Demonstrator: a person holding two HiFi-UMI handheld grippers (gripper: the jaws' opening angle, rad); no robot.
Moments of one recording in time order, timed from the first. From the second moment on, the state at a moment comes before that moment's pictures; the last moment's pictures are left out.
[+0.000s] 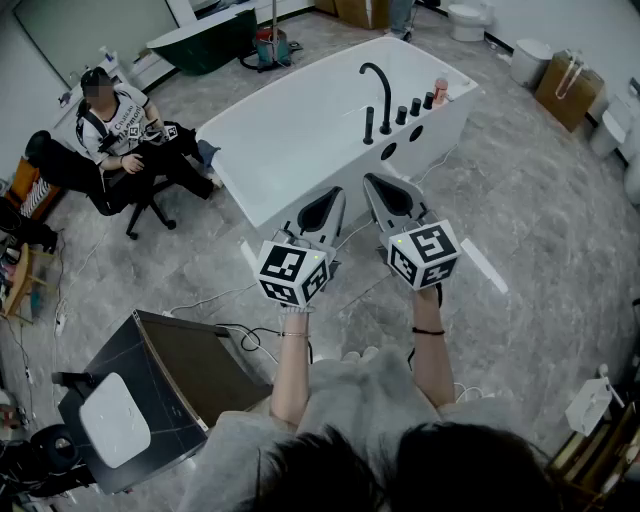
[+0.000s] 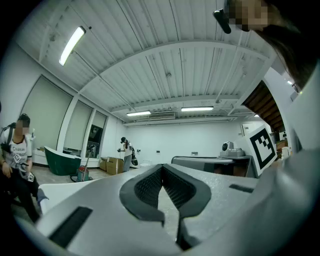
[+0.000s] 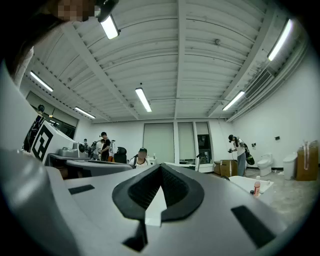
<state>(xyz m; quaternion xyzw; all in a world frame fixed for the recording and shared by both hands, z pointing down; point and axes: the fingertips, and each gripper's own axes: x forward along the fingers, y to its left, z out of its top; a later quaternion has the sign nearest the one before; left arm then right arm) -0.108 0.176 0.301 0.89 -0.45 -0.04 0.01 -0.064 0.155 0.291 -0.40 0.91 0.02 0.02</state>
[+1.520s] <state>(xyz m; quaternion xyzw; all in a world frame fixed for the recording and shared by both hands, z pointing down) -0.076 0.105 0.329 0.88 -0.47 -0.03 0.04 -0.038 0.084 0.313 -0.39 0.92 0.00 0.02</state>
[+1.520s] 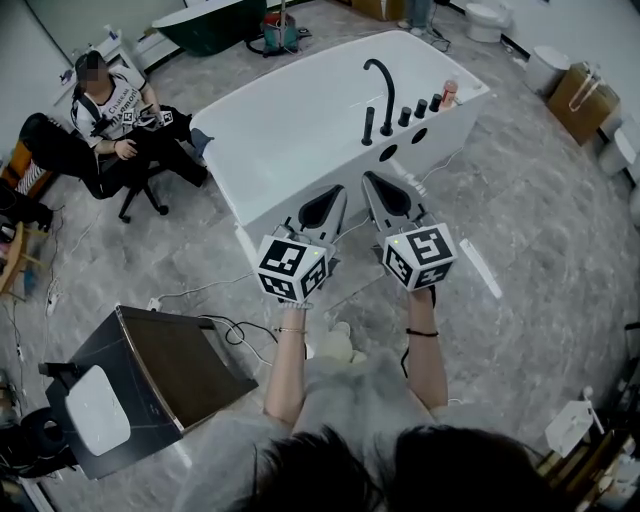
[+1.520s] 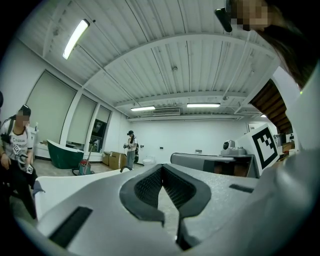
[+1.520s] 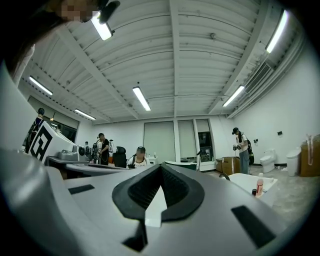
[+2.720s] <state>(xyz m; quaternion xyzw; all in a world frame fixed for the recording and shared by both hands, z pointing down) -0.084 -0.083 0.347 0.91 -0.42 -0.01 0.05 -0.037 -0.100 0.324 -0.44 0.90 0.00 0.02</state>
